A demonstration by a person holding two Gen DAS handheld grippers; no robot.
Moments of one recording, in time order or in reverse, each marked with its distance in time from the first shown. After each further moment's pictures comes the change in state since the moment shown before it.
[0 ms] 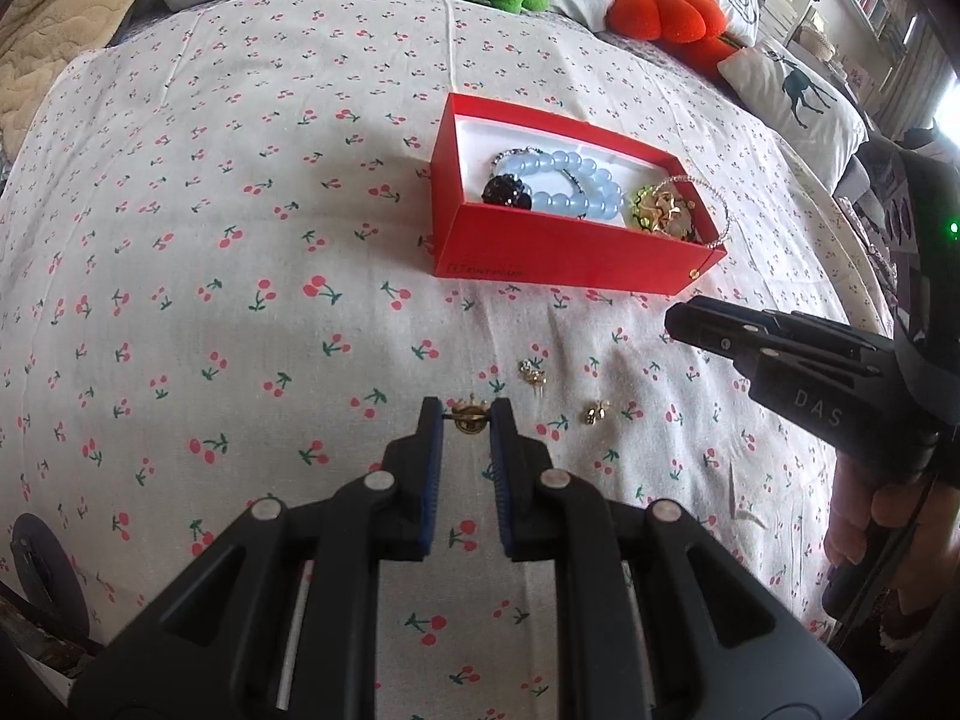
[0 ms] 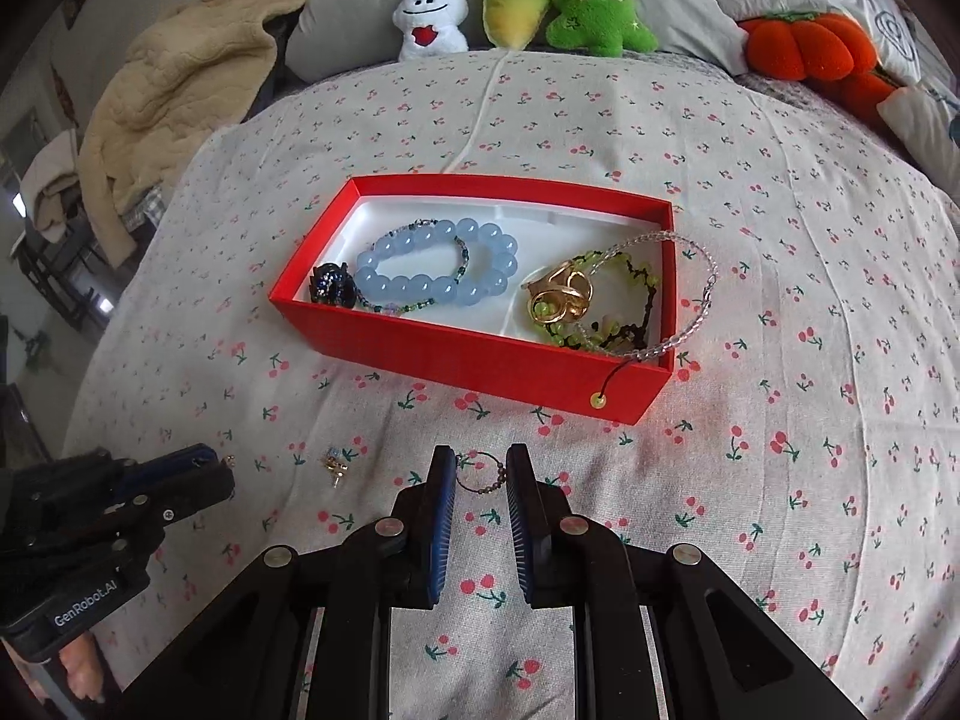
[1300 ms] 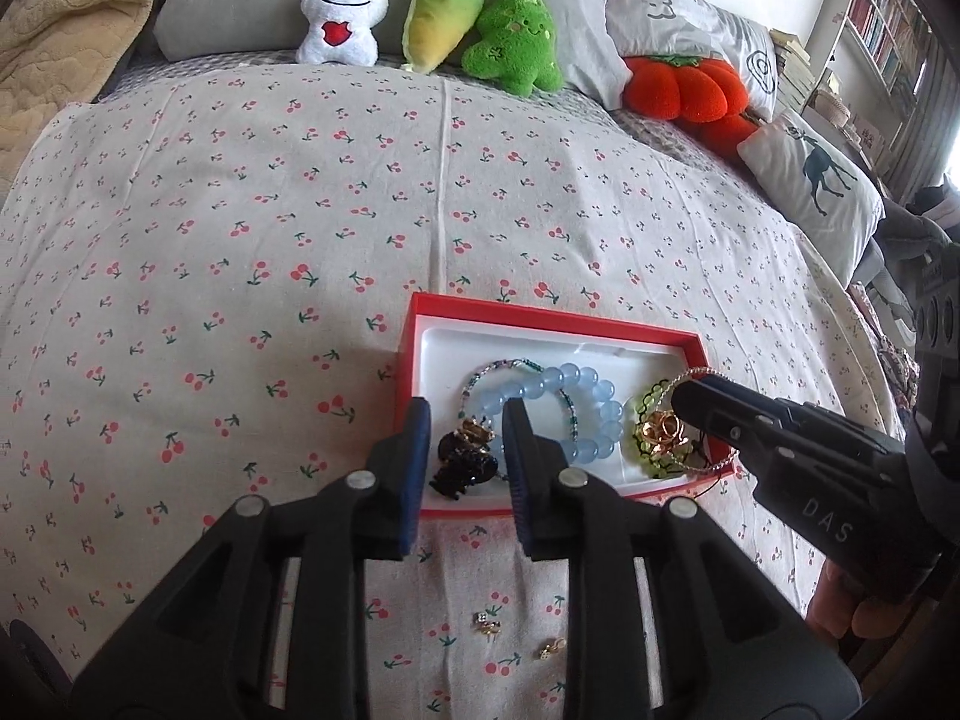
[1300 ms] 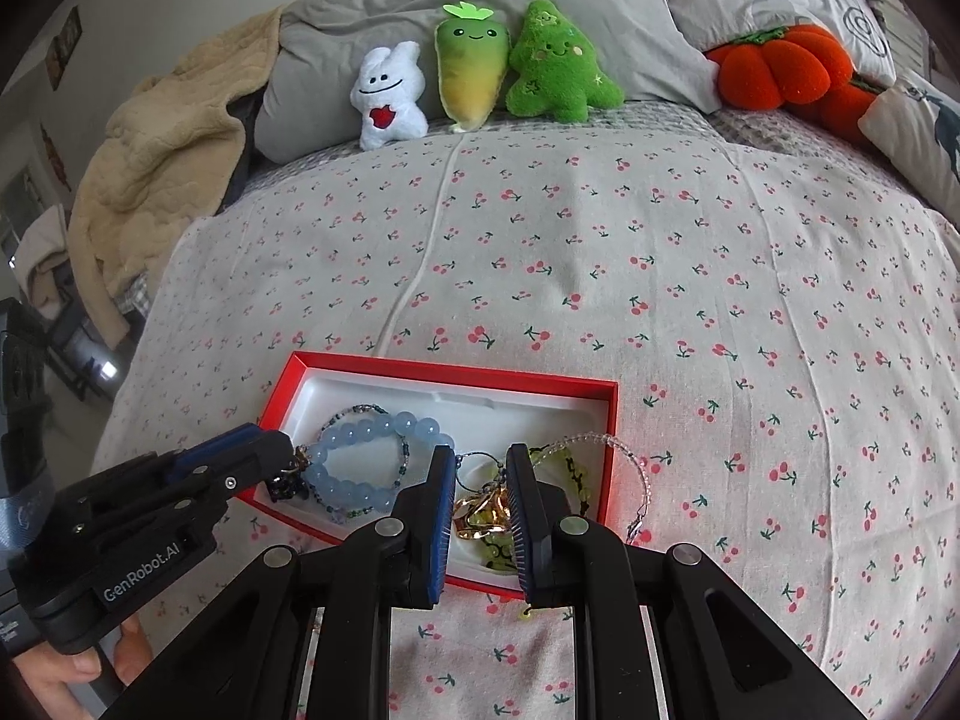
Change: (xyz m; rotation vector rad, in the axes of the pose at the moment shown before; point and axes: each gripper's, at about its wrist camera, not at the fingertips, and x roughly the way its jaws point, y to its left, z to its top) left arm 0.026 -0.011 0.088 -0.049 -0.148 0.011; right arm 0.006 -0.032 0.067 0.068 -0.112 0.000
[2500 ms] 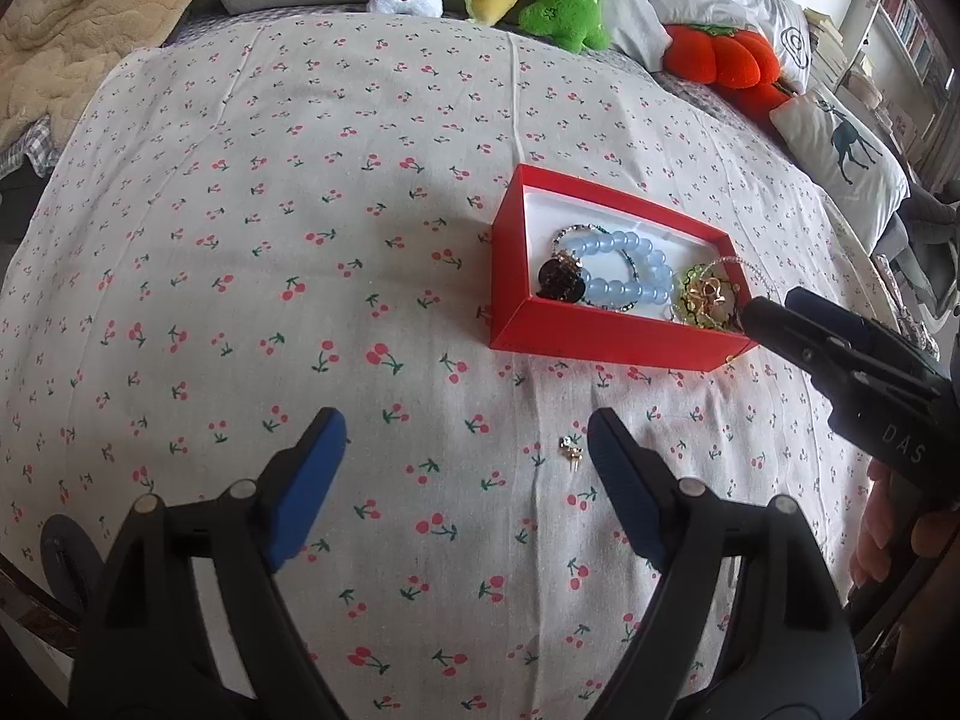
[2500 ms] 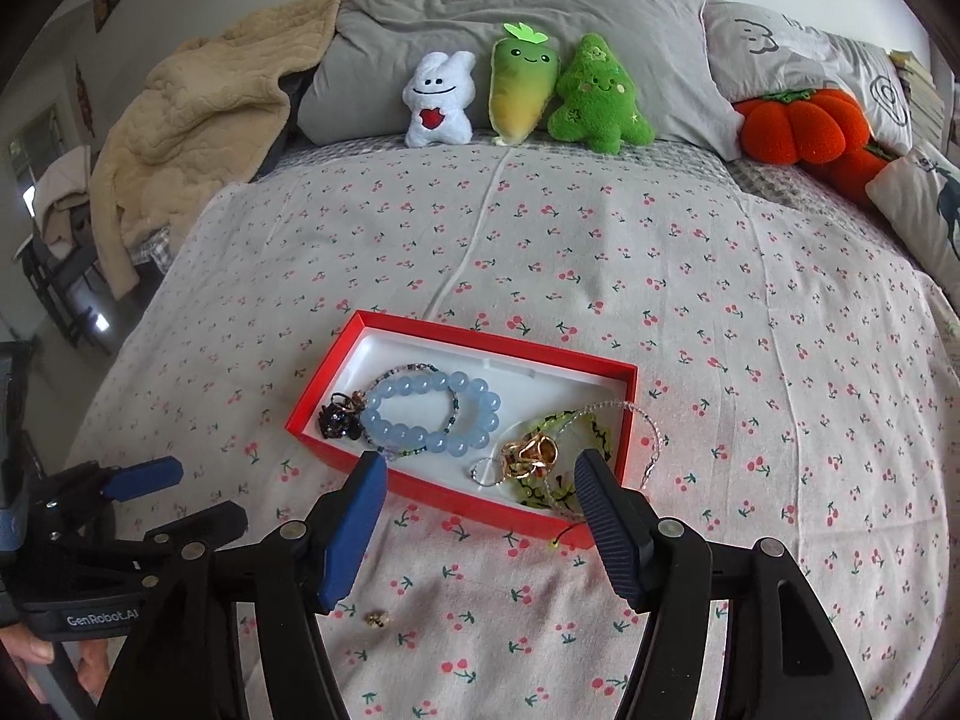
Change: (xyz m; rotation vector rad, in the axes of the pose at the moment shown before) left arm -0.045 0.031 -0.056 -0.042 0.102 0.084; right arm -0.040 0.033 -0.029 -0.135 -0.020 -0.043
